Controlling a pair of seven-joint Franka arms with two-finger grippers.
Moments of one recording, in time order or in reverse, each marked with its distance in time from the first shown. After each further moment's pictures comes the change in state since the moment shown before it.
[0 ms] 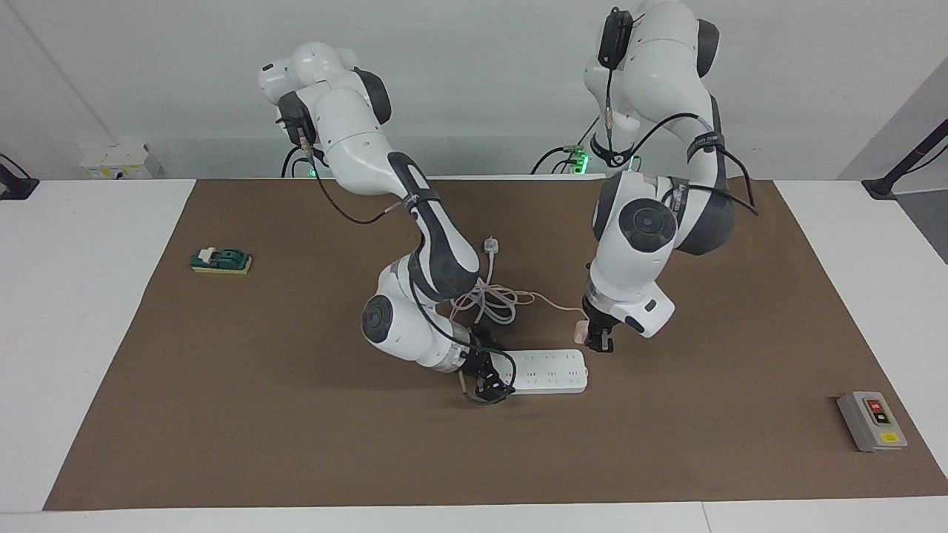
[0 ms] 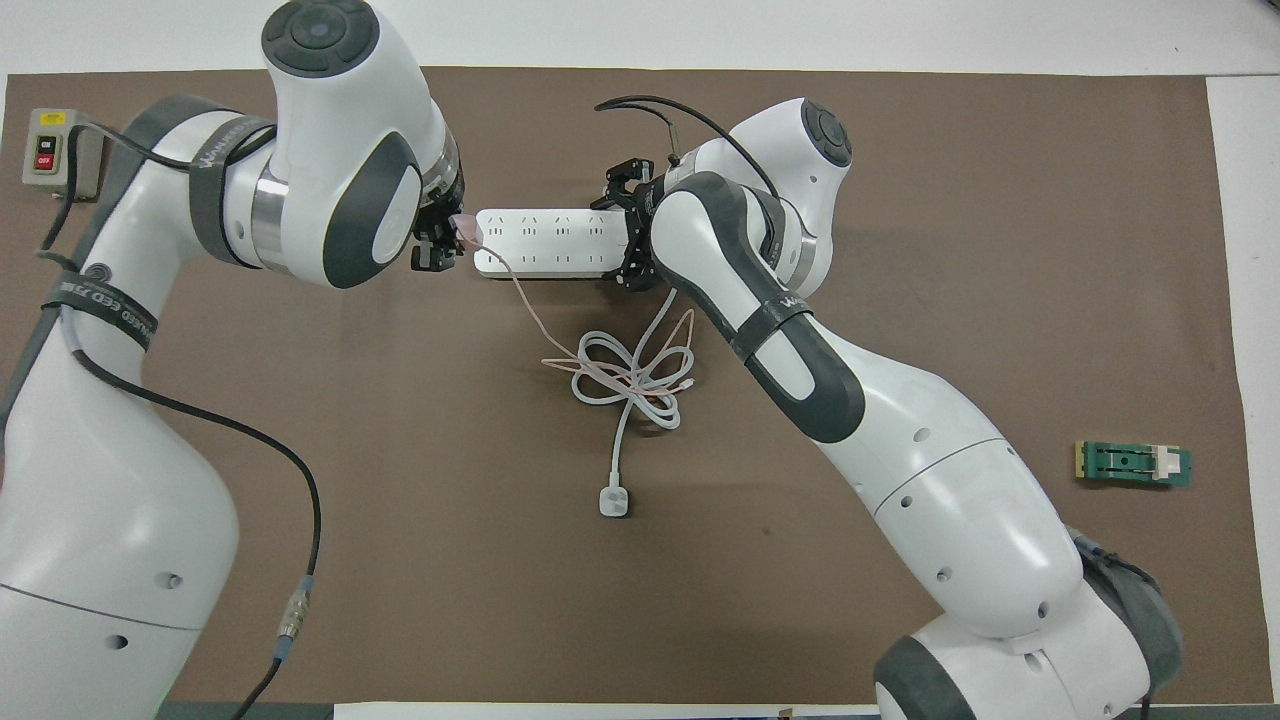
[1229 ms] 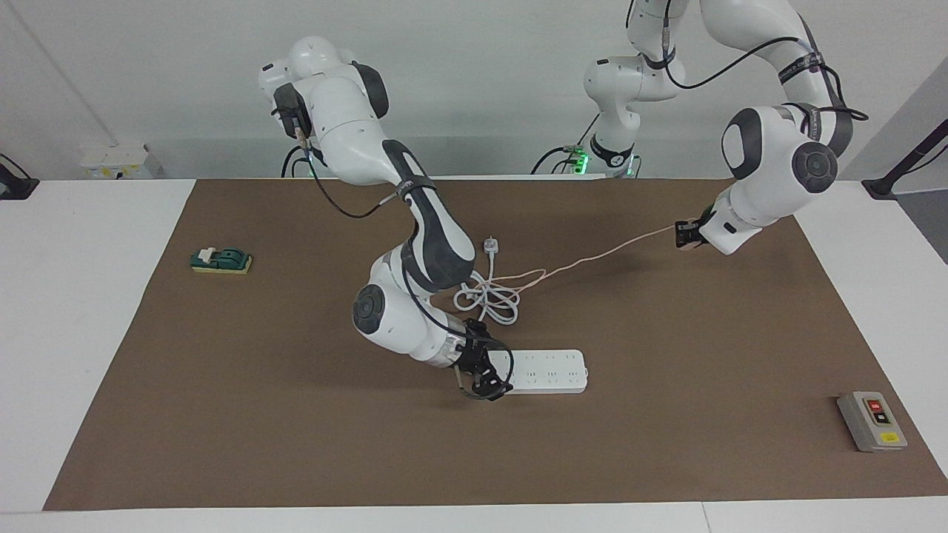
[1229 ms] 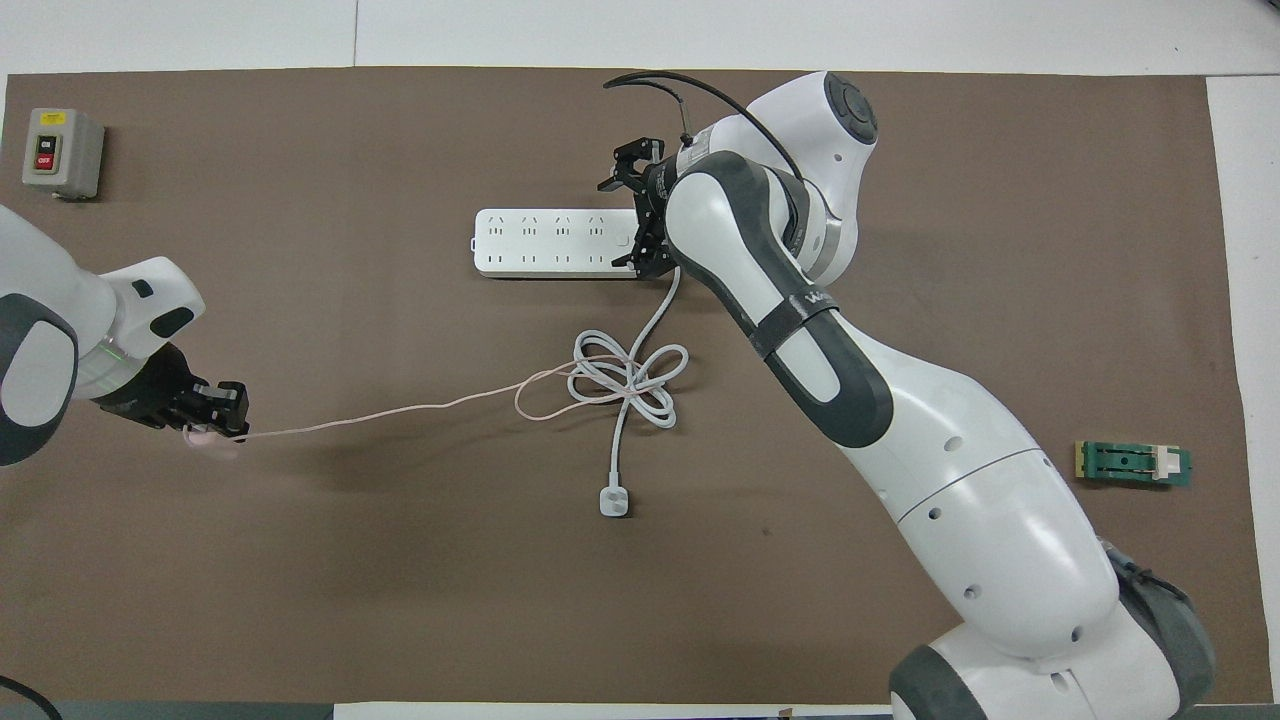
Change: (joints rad) left arm 0.356 -0.515 0.006 -0.765 -0.017 -0.062 1.836; right arm -0.008 -0.066 -0.036 0.002 -0.007 -0.058 -0.005
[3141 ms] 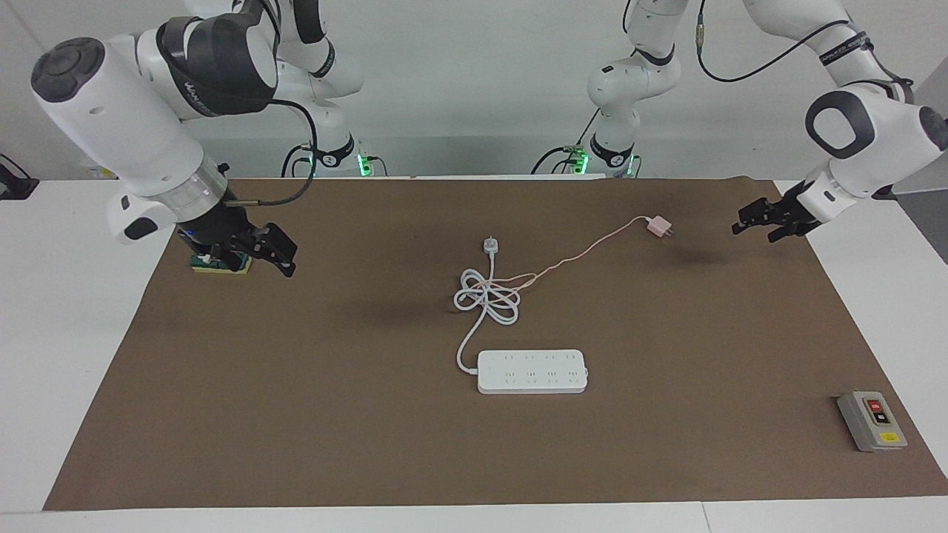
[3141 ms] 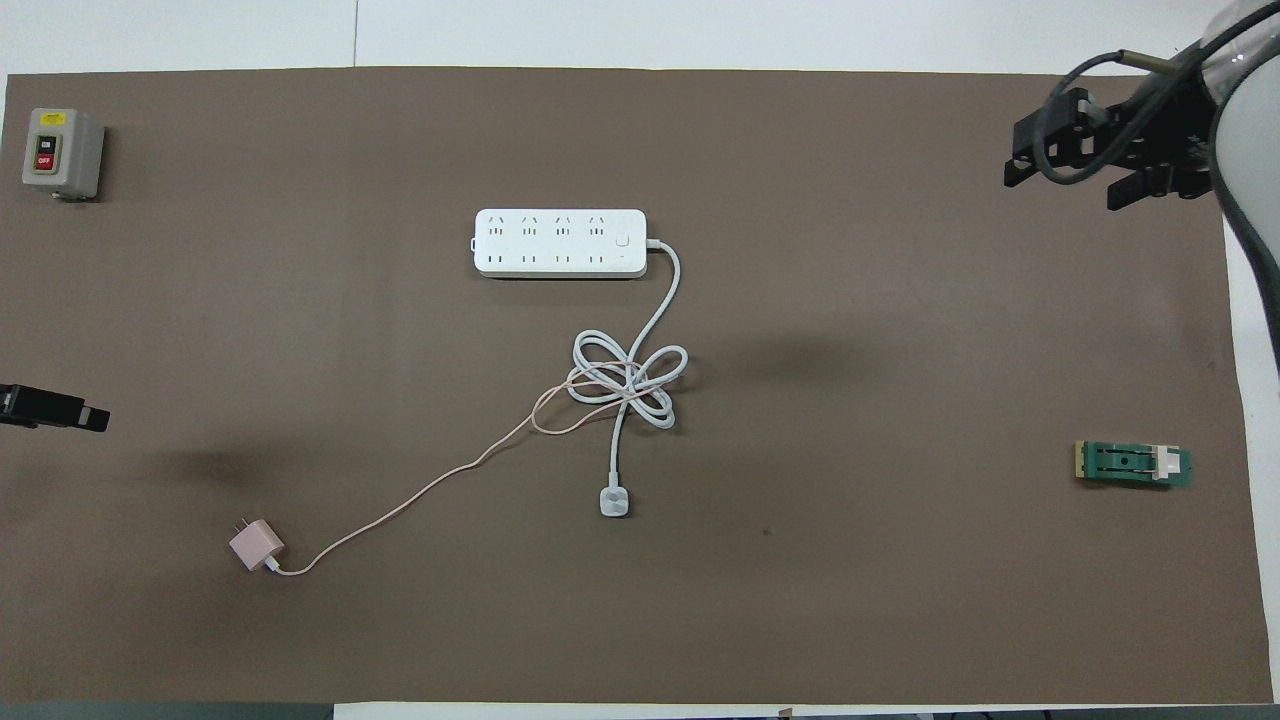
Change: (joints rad) left arm 0.334 0.021 -0.004 0.135 -0.120 0.008 0.383; right arm -0.229 -0.538 -0.182 -0.061 -0.573 -0.620 -1.295
